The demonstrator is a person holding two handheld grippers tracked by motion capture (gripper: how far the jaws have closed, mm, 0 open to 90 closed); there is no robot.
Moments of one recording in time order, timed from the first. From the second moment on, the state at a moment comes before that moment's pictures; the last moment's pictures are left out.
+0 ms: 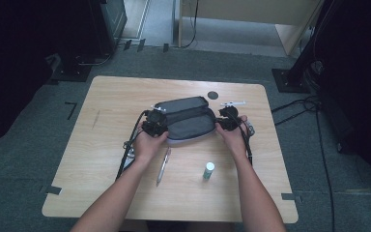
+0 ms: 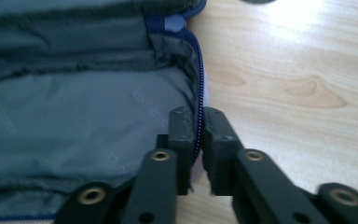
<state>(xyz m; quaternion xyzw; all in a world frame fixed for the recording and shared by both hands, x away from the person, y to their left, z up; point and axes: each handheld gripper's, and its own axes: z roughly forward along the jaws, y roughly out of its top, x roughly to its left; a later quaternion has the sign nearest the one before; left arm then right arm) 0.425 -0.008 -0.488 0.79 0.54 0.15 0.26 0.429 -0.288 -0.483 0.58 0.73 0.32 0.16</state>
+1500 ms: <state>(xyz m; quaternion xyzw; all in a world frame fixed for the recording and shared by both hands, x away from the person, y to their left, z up) 0.387 0.076 -0.455 0.75 0.54 0.12 0.36 0.336 -0.280 -0.462 0.51 0.73 0.43 0.14</state>
